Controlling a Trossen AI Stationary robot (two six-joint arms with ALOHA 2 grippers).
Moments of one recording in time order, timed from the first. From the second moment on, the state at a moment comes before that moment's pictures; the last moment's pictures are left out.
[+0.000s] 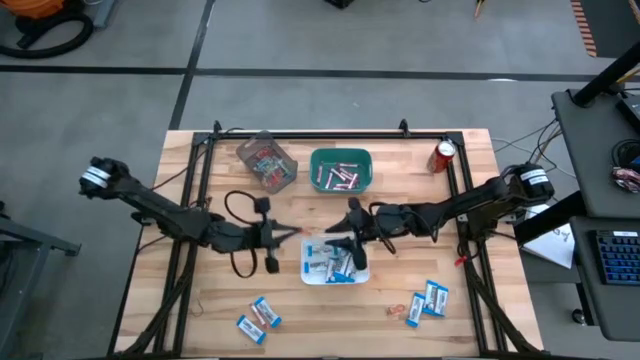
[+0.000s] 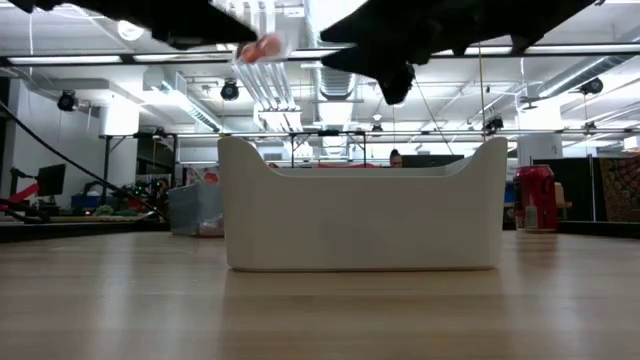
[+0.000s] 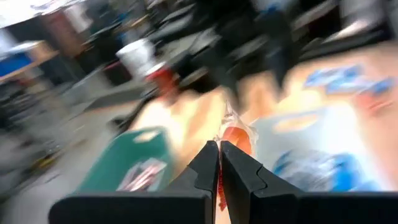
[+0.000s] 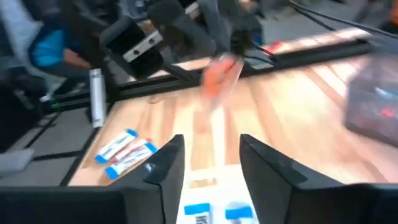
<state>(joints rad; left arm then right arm) -0.40 1.20 0.61 0.35 -0.65 0.17 0.17 1.53 0.79 0.52 0.07 0.25</state>
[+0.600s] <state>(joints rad) 0.33 1.07 0.61 -0.33 -0.59 -0.02 0.17 1.52 0.79 0.46 0.13 0.29</state>
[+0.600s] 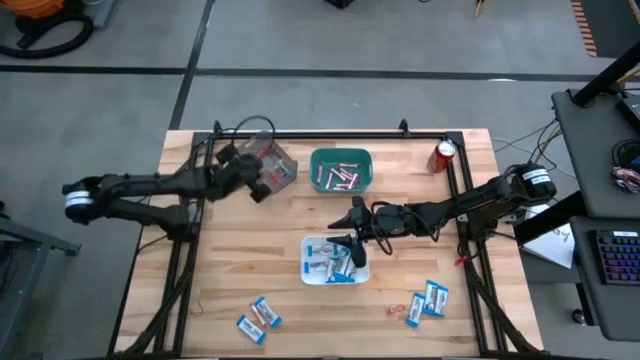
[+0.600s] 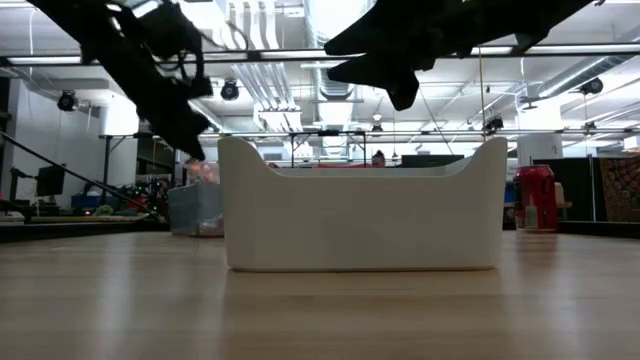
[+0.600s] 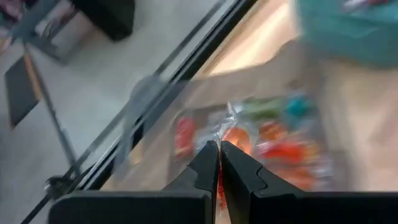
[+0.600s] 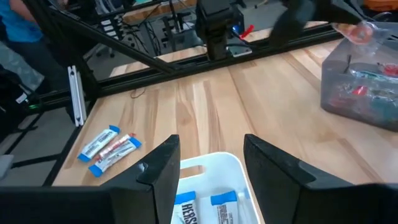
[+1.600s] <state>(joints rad) 0.64 1.37 0.69 -0.25 -0.56 0.23 0.17 1.52 0.79 0.42 0.13 0.32</state>
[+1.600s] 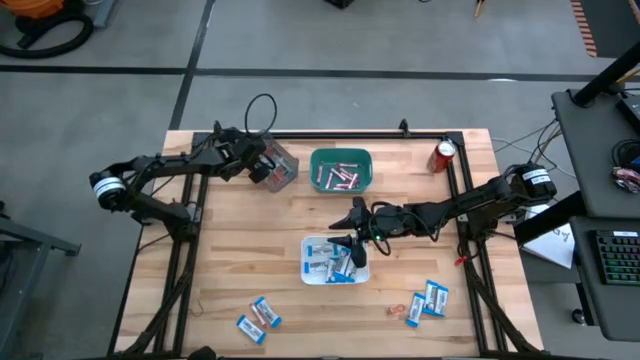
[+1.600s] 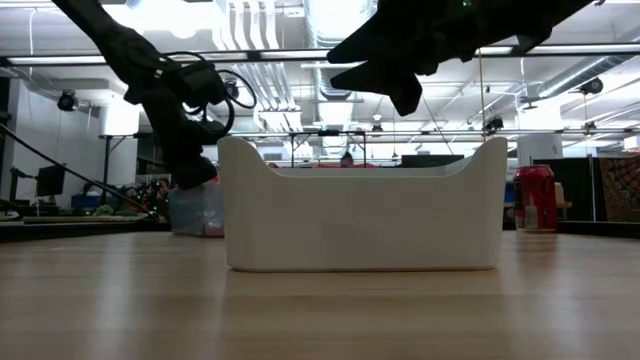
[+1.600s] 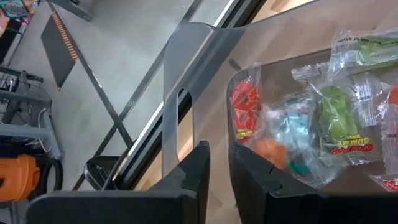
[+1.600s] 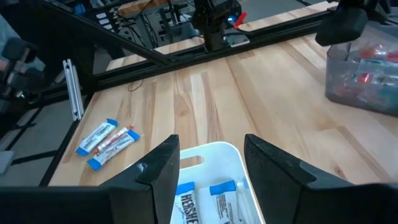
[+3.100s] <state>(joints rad) -0.28 0.98 0.70 -0.32 -0.83 -0.15 0.49 1.56 1.11 -1.03 -0.14 1.29</state>
